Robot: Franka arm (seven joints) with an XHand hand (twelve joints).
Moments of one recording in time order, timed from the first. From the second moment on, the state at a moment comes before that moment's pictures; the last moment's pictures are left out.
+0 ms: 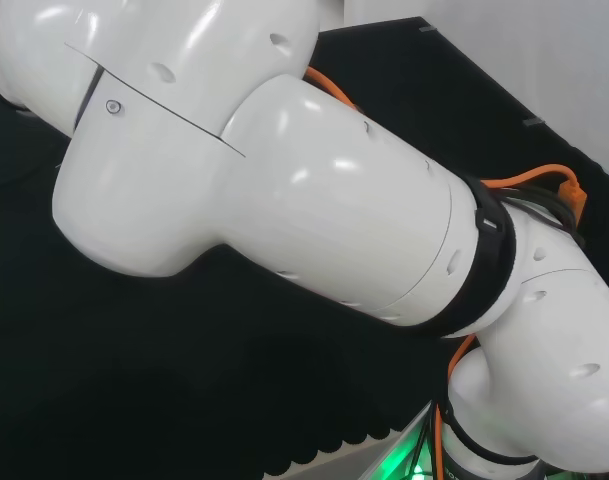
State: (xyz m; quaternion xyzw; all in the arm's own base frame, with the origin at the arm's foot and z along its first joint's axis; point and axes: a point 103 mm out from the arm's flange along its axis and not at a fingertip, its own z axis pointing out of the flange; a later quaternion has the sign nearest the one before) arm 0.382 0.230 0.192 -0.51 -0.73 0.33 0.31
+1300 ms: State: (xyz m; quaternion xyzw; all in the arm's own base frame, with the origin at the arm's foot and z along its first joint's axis) arm 0.387 0.232 0.173 -0.51 -0.73 0.34 0.31
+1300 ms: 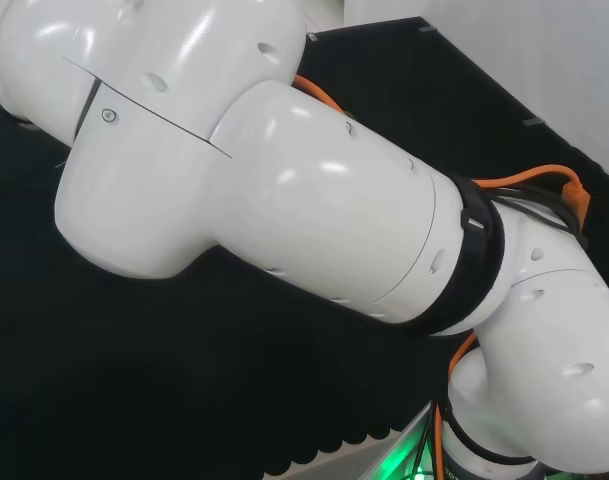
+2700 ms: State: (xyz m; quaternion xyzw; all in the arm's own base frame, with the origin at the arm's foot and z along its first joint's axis) arm 0.402 0.232 0.154 -0.50 -0.72 0.35 0.31
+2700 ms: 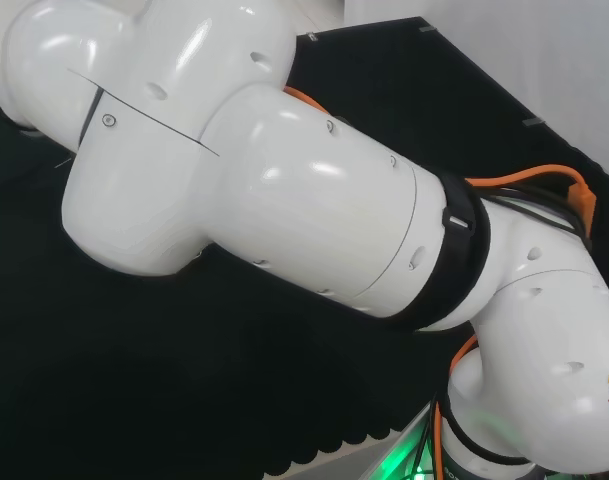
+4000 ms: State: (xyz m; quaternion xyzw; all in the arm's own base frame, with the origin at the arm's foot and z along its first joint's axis) arm 0.425 0.205 0.155 -0.52 -0.71 0.36 0.32
